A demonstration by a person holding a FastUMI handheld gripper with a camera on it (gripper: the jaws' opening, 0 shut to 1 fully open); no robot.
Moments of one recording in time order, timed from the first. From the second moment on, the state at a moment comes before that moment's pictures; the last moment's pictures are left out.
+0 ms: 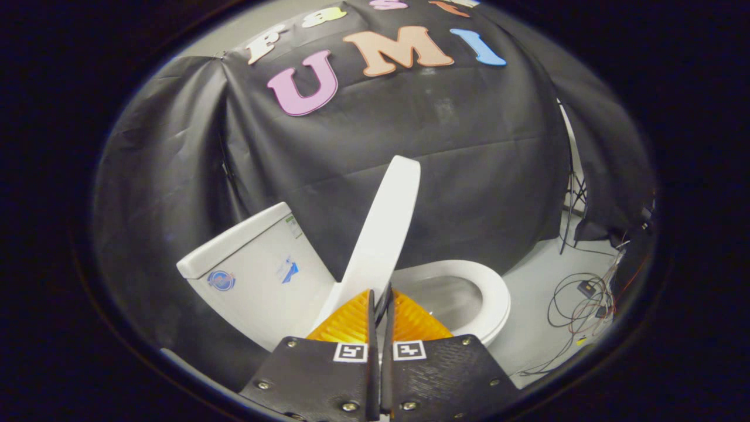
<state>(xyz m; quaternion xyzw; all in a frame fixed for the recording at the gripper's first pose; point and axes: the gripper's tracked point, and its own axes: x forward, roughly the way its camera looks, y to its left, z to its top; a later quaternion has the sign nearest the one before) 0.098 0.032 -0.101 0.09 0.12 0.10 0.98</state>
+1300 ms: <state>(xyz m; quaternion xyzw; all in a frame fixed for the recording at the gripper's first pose) 0.106 0.068 -0.070 -0.04 0.05 0.13 0.99</state>
